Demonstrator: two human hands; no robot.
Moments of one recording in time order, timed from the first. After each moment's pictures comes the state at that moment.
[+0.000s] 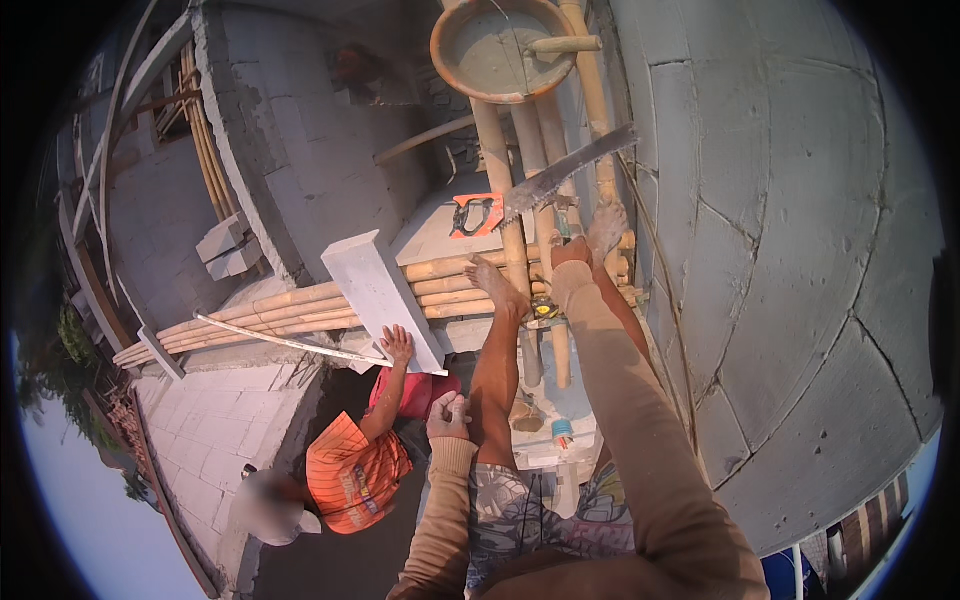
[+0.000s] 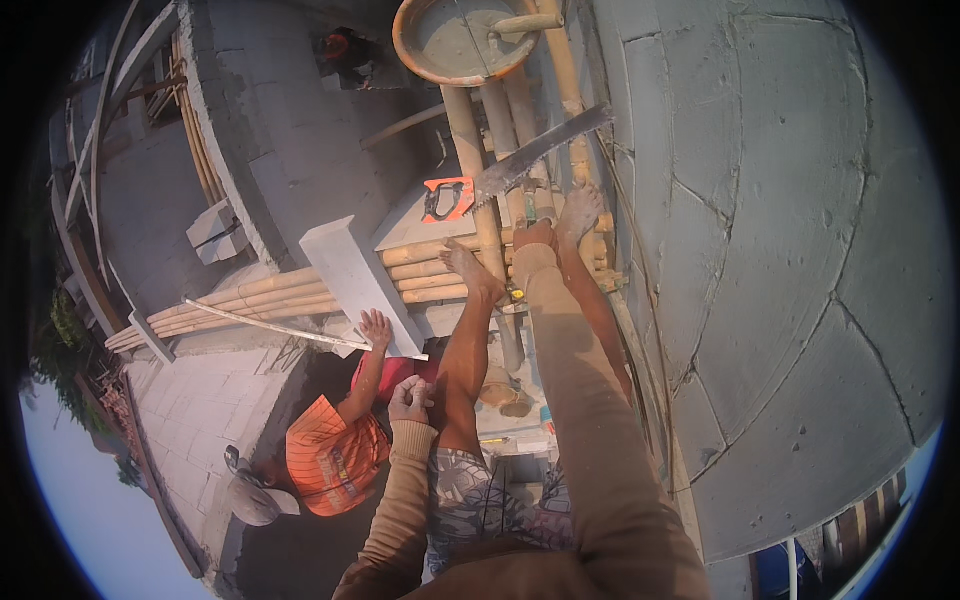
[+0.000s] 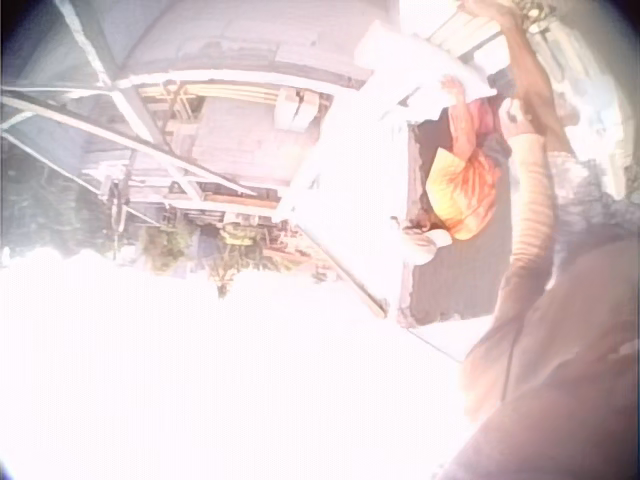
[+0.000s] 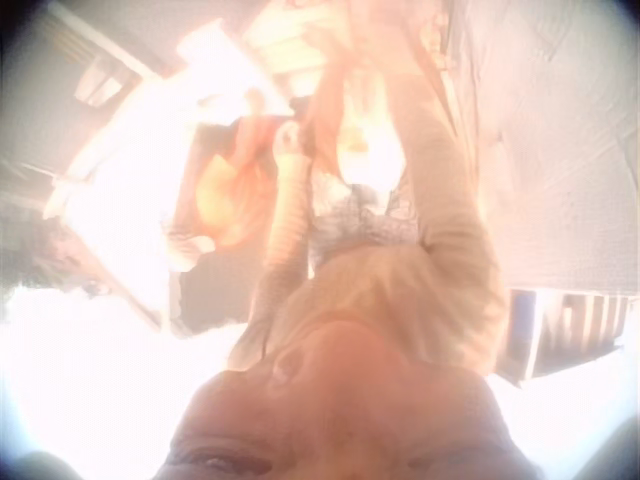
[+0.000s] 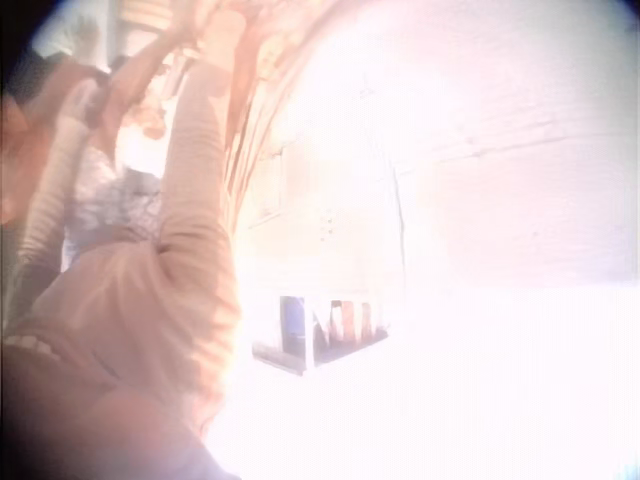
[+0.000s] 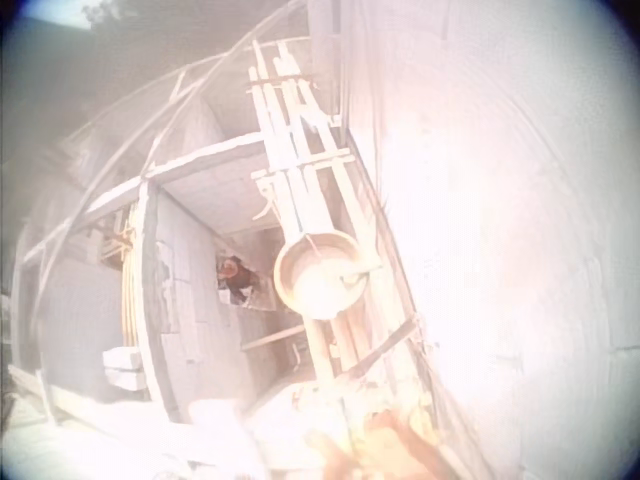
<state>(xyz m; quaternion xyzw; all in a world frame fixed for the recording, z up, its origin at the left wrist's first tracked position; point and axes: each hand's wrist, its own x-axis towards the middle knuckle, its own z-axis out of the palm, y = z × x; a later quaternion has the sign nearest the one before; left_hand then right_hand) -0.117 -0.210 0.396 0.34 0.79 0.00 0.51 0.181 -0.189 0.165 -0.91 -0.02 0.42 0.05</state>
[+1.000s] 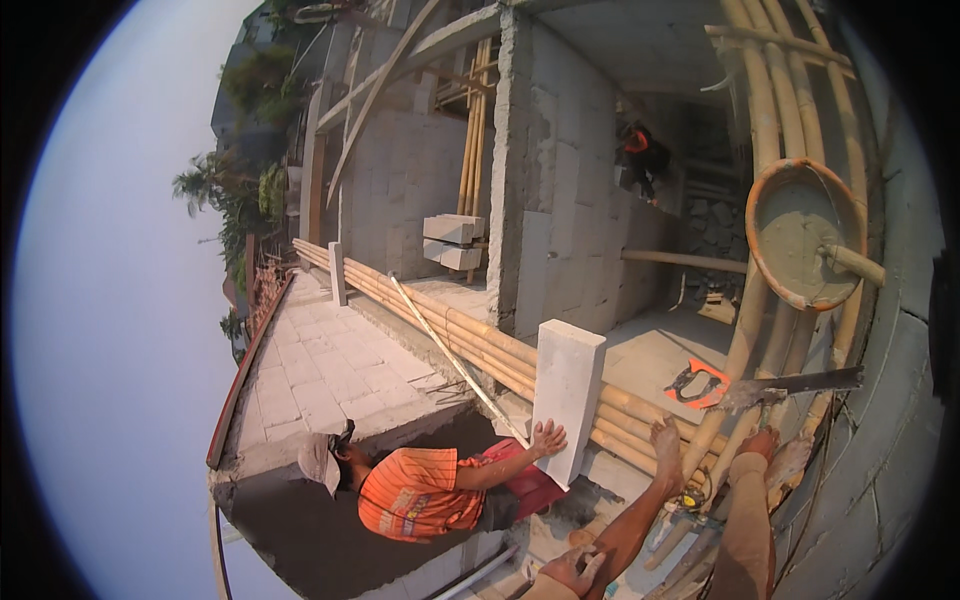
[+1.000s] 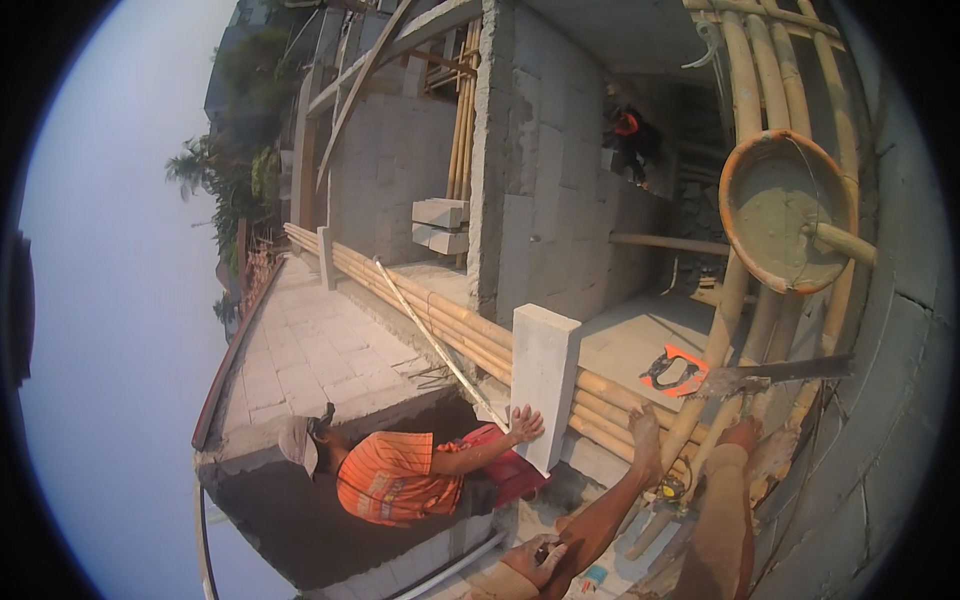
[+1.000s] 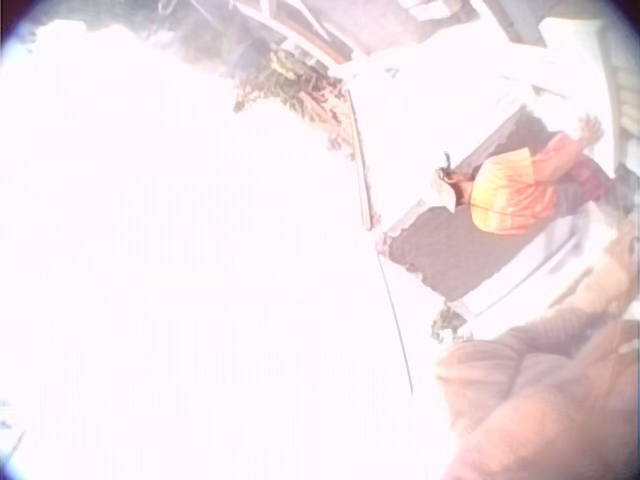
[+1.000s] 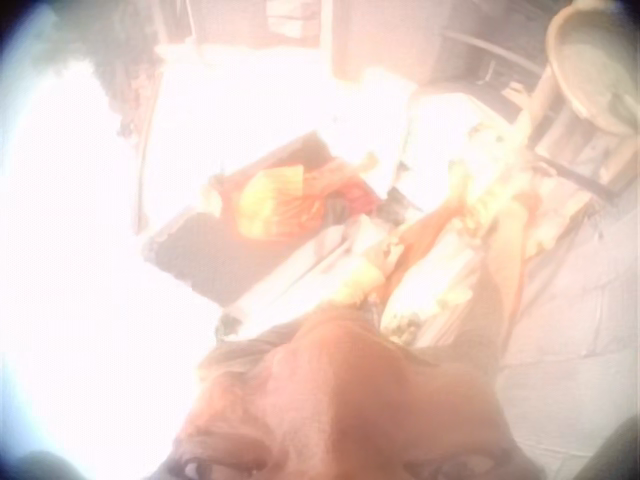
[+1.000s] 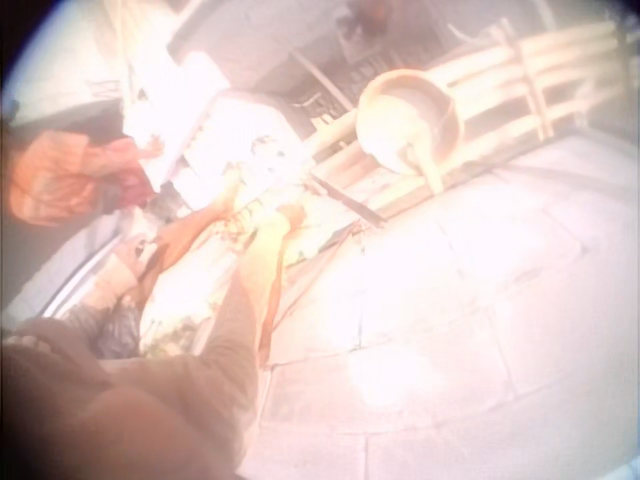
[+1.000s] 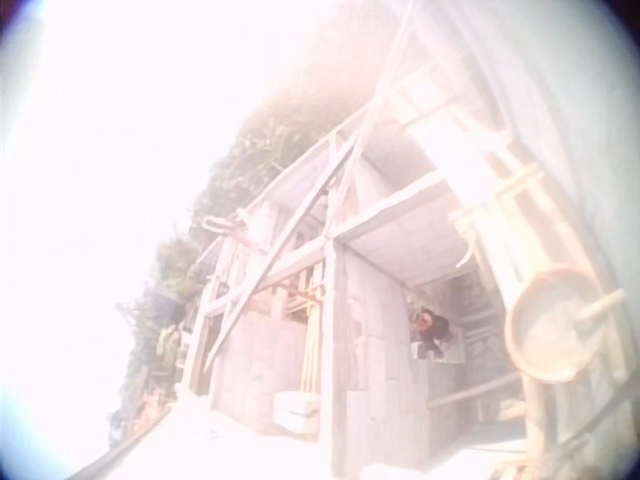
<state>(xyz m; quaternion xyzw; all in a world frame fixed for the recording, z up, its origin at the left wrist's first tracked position) -0.061 -0.225 0.395 0.52 0.75 -0.22 0.34 0.201 -0.212 -0.005 -0.88 -0.19 0.42 -0.12</state>
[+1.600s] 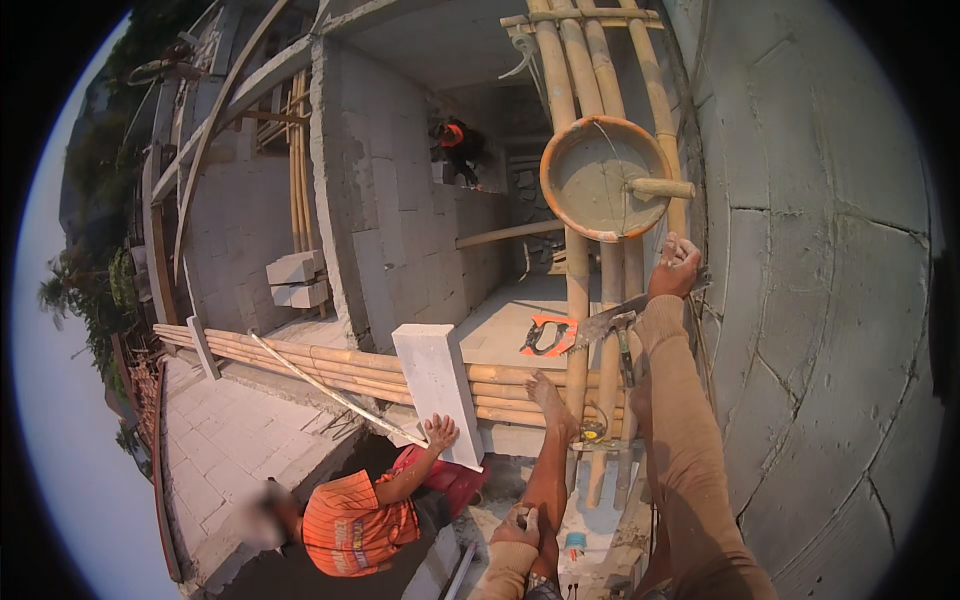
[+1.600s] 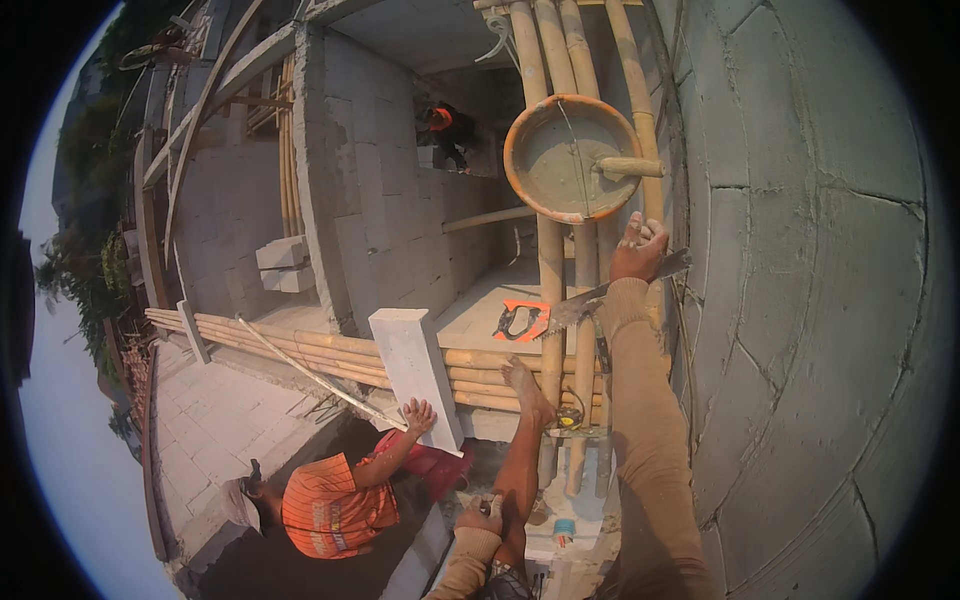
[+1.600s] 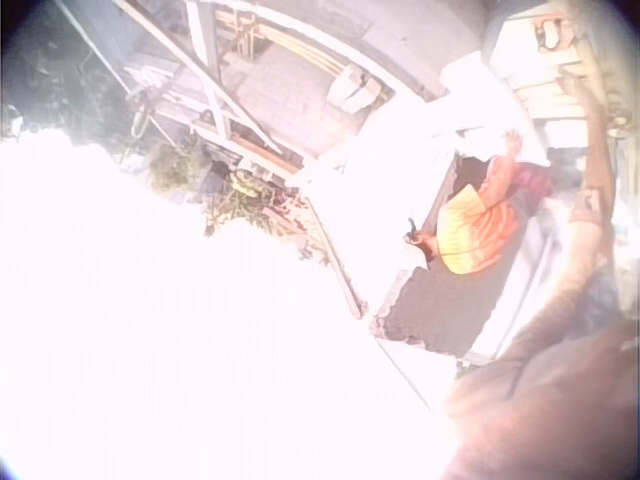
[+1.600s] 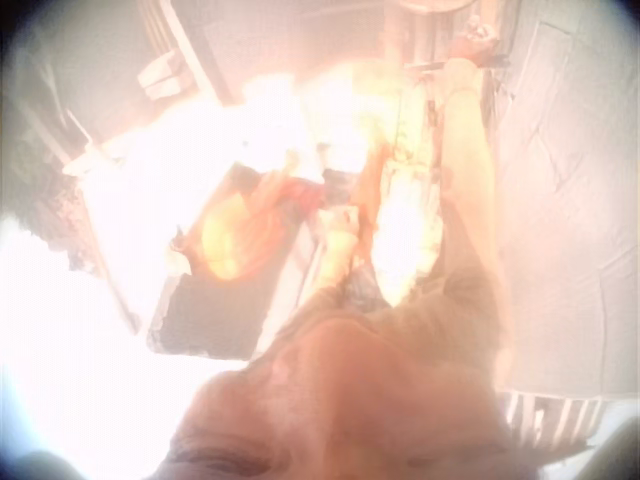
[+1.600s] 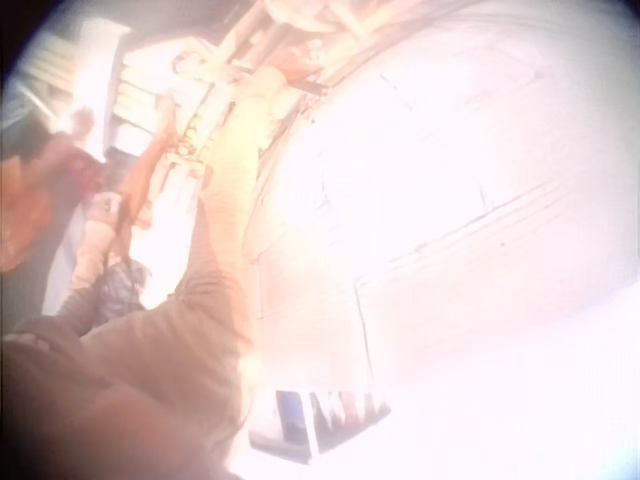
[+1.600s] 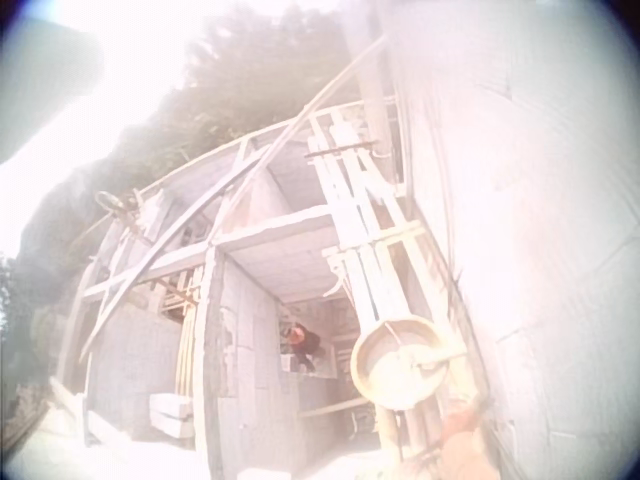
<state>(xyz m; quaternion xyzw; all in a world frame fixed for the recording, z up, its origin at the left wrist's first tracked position) -0.040 -0.236 0.392 0.57 0.72 -0.30 0.27 0.361 -0.023 0.162 -0.87 0.03 0.19 0.46</state>
